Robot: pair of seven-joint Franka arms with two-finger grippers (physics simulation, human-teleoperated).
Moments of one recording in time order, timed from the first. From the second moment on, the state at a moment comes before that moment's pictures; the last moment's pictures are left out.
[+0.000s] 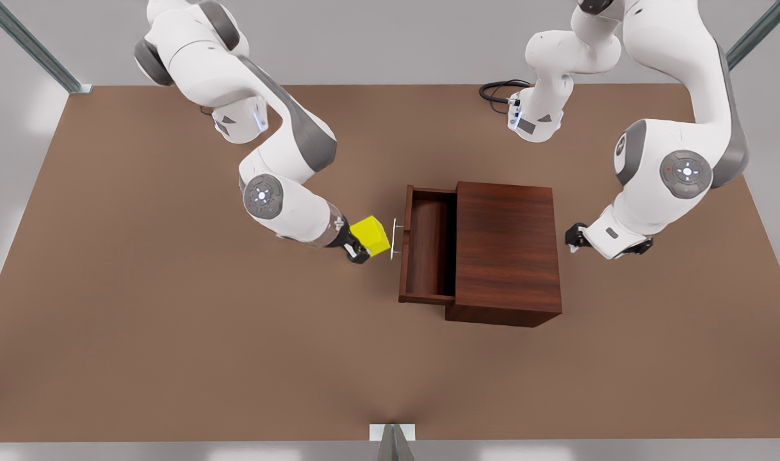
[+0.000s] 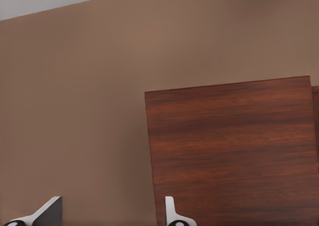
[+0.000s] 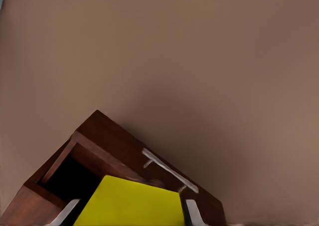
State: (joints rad) left arm -0.07 0.20 -0.10 -1.56 0.09 1.75 0.00; right arm 0.39 0.57 0.27 -1.18 0.26 1.83 1.51
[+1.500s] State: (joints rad) left arm -0.70 0.55 -0.09 -1.06 0.14 1.72 -0.40; right arm 0.06 0.25 -0.09 -1.61 0.05 1.72 1.45
